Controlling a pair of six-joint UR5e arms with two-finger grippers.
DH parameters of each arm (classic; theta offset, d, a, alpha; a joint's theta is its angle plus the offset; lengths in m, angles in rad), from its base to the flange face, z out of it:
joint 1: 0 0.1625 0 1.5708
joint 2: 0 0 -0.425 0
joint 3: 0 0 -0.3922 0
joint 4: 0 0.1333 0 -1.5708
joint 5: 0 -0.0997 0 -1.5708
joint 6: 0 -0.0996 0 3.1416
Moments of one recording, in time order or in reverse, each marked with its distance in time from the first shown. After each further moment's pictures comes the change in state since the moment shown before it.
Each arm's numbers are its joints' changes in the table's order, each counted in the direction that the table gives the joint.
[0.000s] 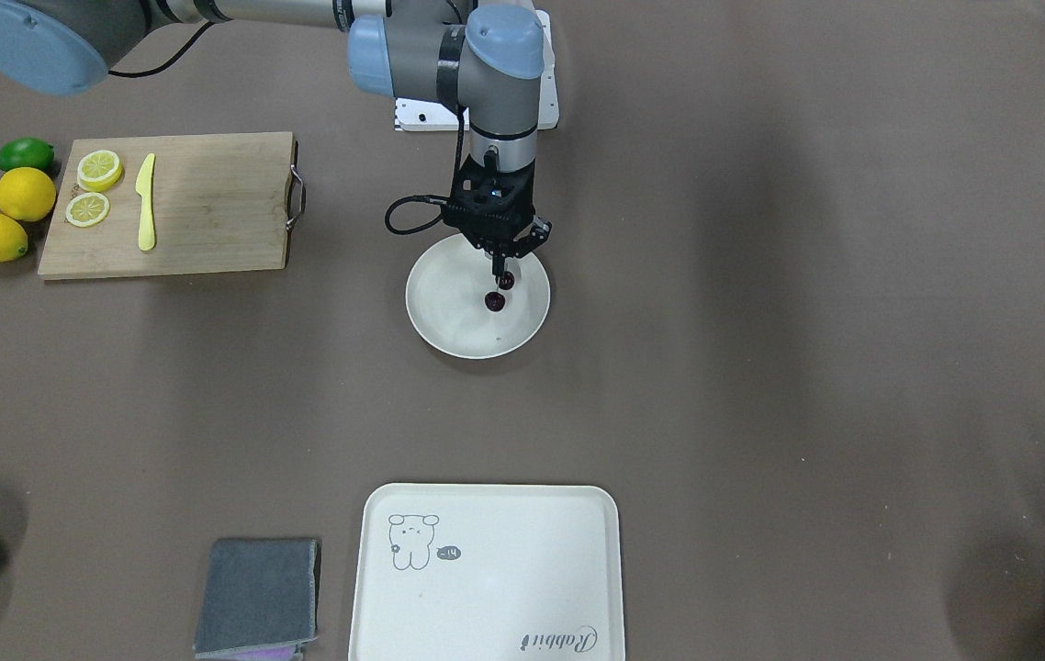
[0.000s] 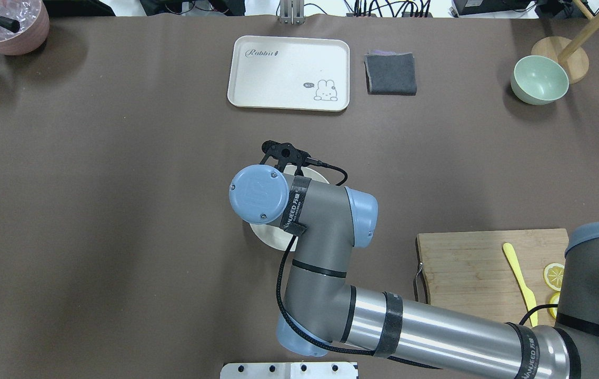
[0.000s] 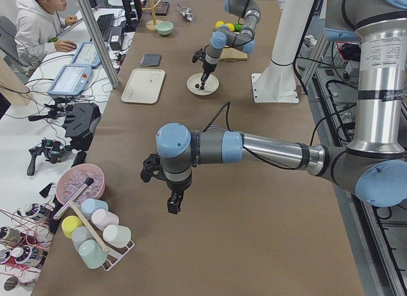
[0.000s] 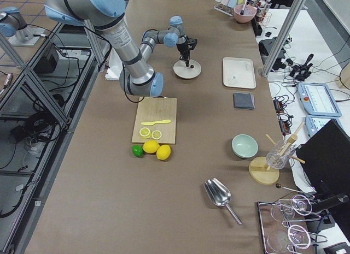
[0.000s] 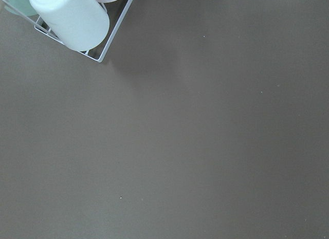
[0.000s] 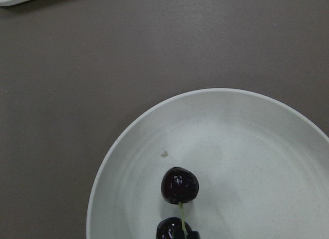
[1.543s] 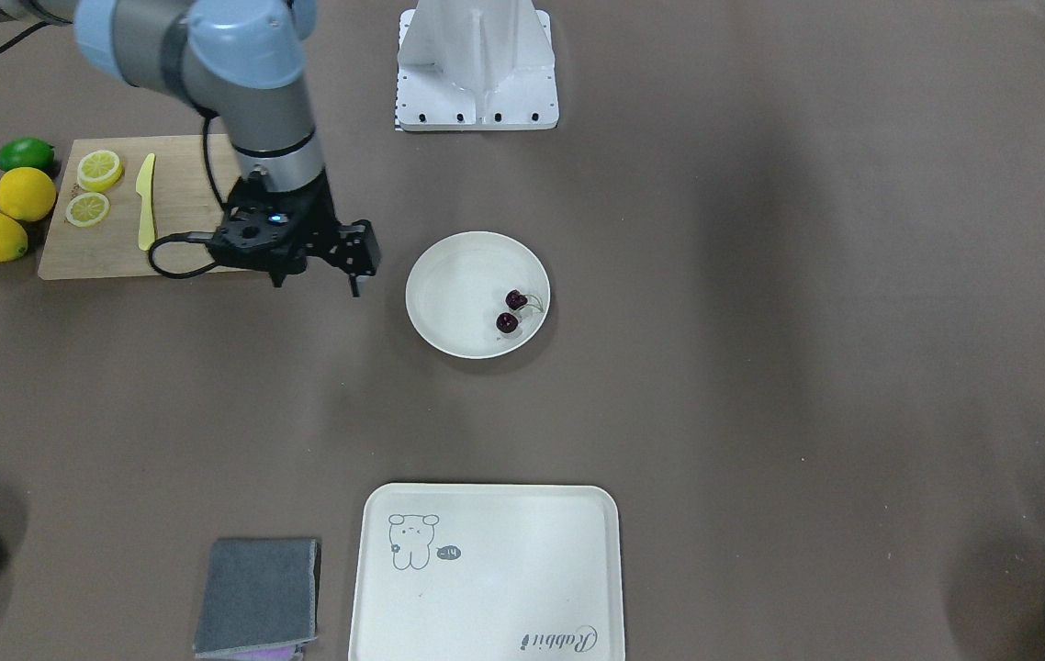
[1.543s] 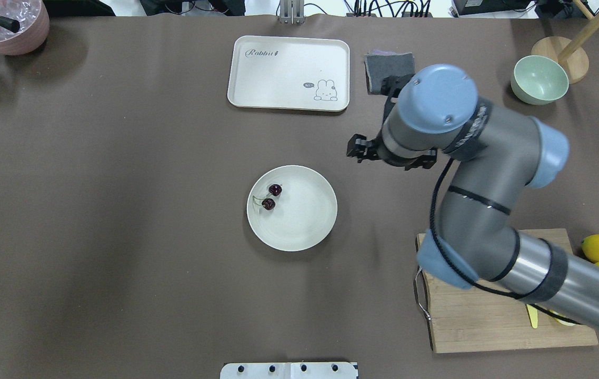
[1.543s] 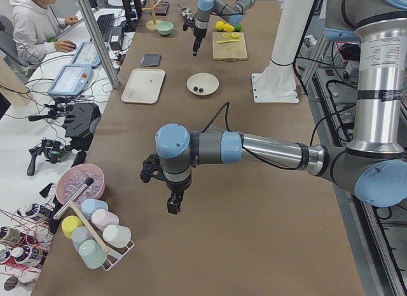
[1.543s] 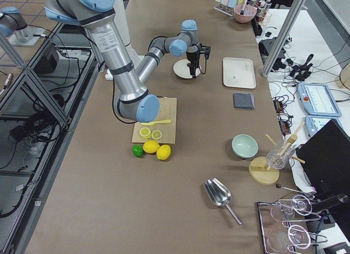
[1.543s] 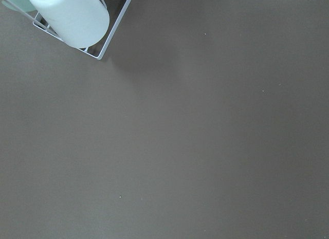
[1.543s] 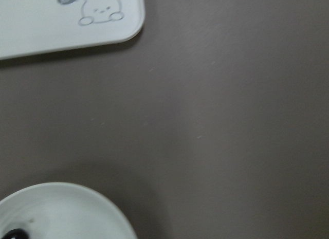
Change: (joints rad) left arm 0.004 -0.002 0.004 -0.001 0.000 0.002; right arm 0.352 -0.396 0.434 -0.103 -0.322 0.457
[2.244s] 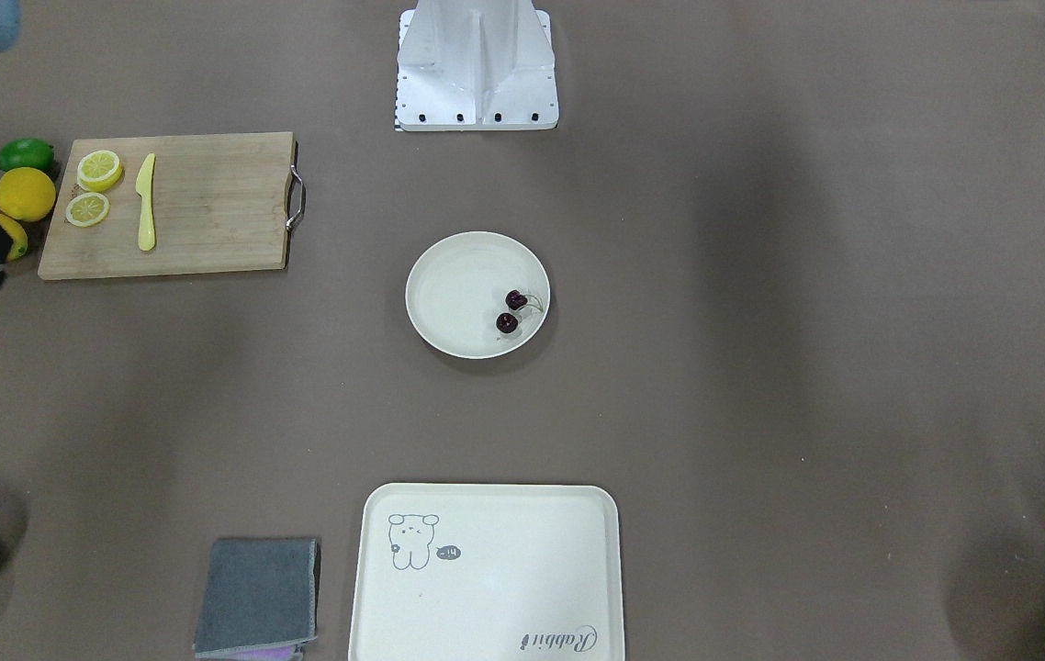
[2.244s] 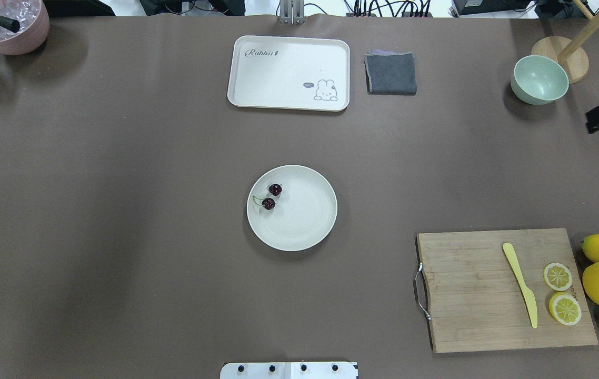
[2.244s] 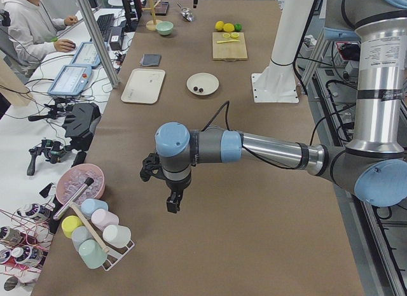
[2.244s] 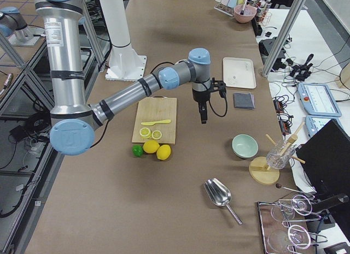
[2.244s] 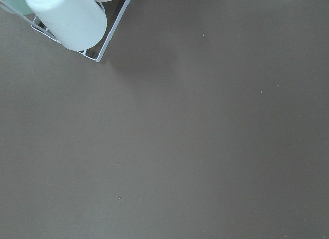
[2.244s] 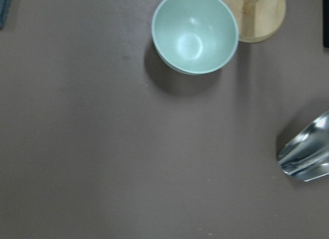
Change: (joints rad) left arm 0.001 0.000 -0.004 -0.002 0.000 0.000; right arm 0.544 -0.464 0.128 -0.010 -0.218 0.837
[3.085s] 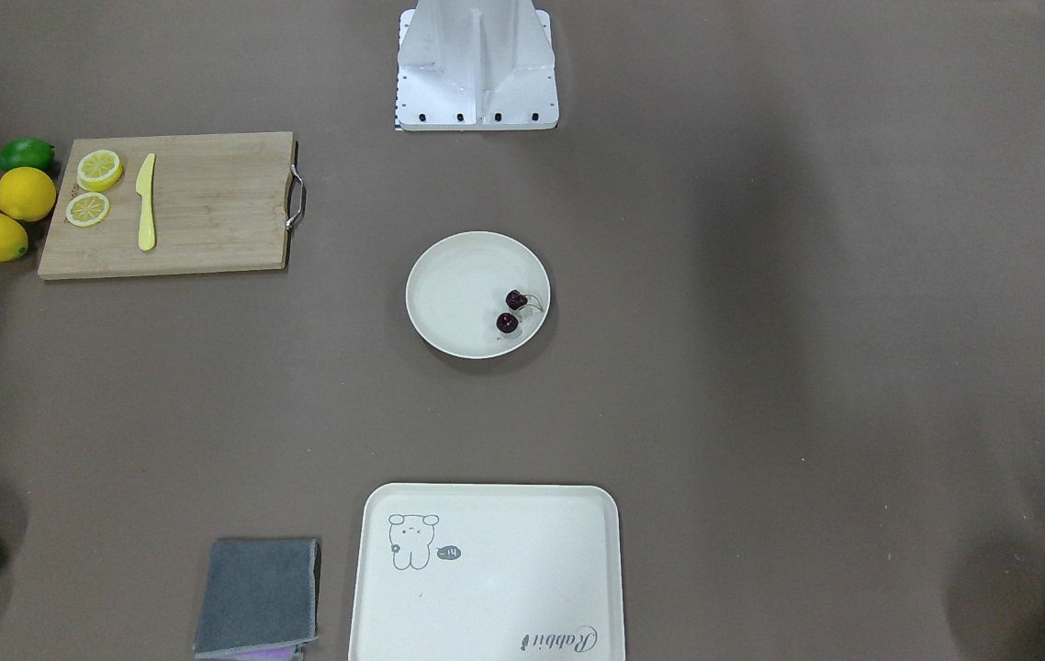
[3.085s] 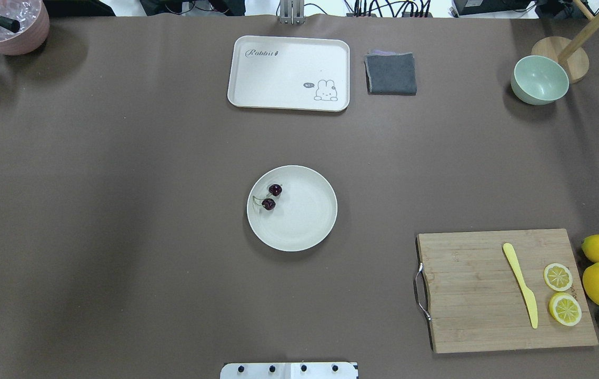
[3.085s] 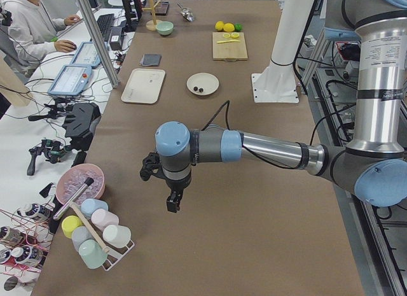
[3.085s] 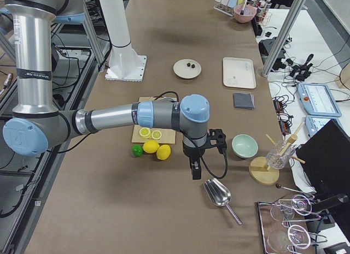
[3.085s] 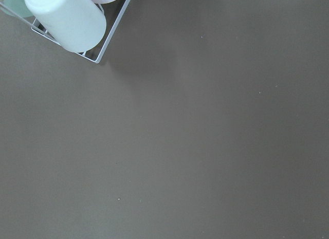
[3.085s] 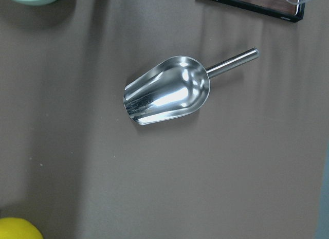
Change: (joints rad) left arm 0.000 -0.001 -0.001 0.002 0.000 0.000; right arm 0.413 -0.067 -0.210 -0.085 -0.091 0.634
